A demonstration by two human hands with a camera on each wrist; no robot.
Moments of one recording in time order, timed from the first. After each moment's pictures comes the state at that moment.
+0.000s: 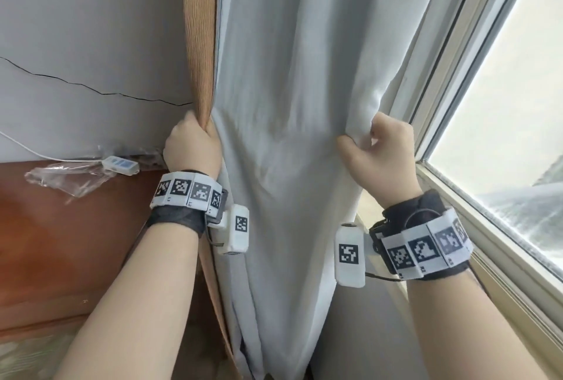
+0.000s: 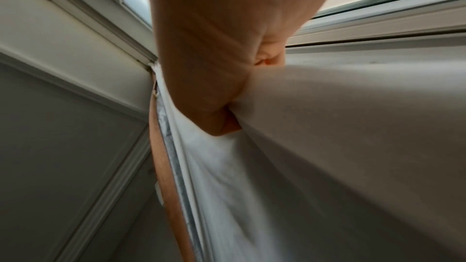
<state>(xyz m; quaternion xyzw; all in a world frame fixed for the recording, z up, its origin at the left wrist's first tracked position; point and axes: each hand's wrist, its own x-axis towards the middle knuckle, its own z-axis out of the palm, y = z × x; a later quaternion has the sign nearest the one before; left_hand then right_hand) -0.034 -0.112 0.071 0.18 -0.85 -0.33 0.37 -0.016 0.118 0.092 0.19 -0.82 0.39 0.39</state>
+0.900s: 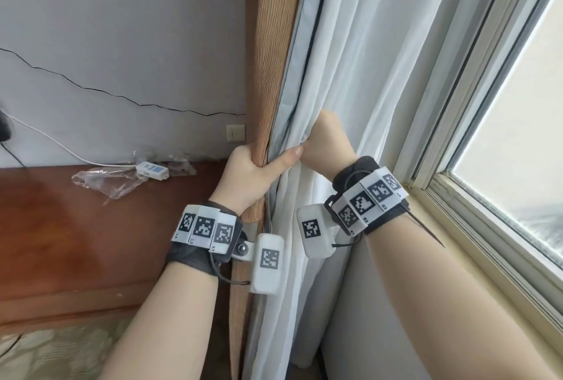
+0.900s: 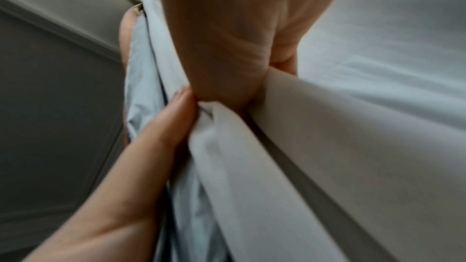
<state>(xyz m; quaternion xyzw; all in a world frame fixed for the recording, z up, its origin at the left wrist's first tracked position) 0.022 -0.090 0.072 -0.09 -0.74 -0.63 0.21 -0.051 0.027 0.106 0.27 -0.89 0.31 0.19</state>
